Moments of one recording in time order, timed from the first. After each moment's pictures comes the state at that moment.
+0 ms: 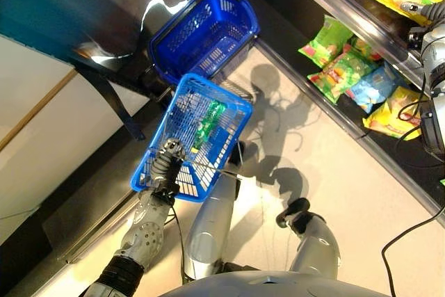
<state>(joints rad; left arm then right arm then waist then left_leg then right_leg) 0.05 0.37 -0.32 0.14 -1.16 -0.24 0.06 -1.52 -0.76 0.44 1.62 0.23 0.02 -0.29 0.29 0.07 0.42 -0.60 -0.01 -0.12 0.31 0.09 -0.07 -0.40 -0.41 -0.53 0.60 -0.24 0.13</state>
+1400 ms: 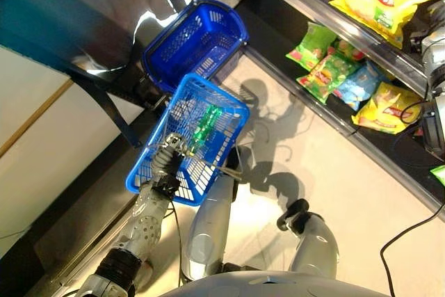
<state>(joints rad) 0.00 0.41 -0.34 0.14 -1.16 -0.23 0.06 -1.49 -0.71 0.34 1.58 0.16 0.01 -0.35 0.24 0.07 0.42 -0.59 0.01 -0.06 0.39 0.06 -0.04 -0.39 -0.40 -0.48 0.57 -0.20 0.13</state>
